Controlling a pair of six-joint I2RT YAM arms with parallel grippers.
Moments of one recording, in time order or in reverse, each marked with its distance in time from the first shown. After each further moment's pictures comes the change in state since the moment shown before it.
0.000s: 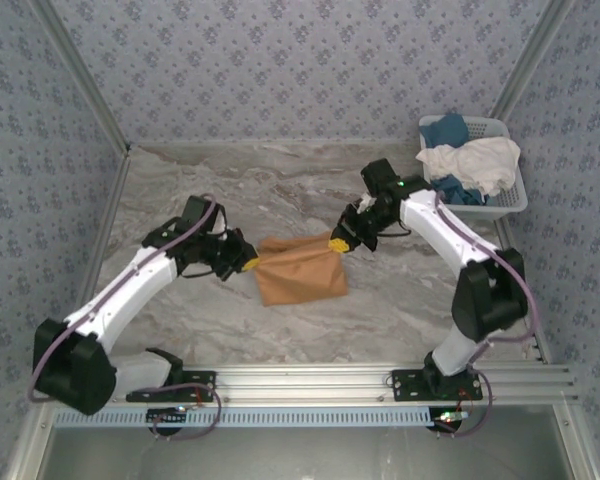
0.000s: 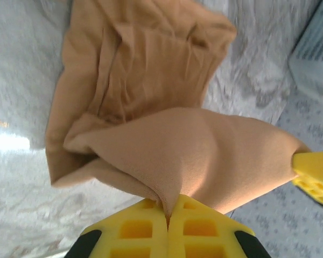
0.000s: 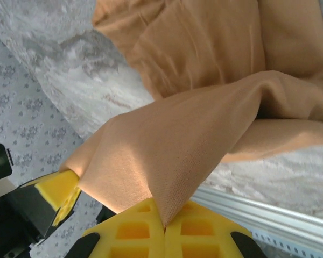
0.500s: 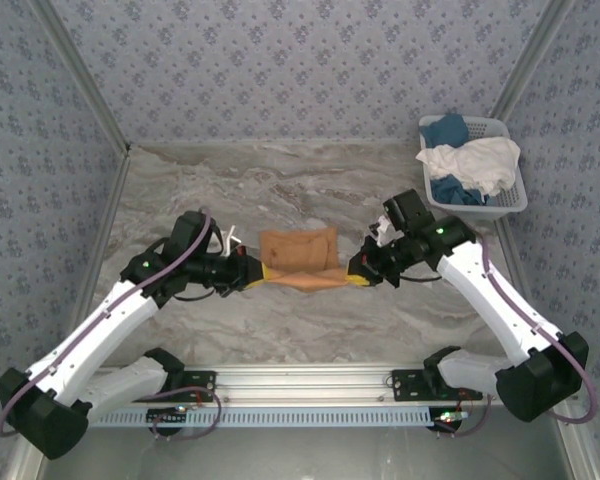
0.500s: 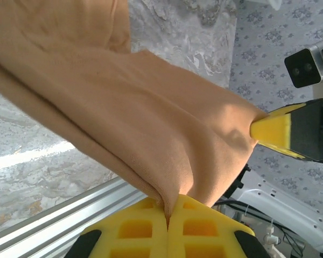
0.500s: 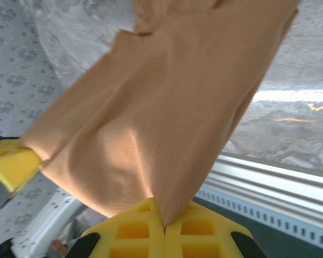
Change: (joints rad) left arm -0.176 -0.300 -0.058 -0.029 0.094 0.097; right arm 0.083 -0.503 -0.261 -0.085 0.030 -0.013
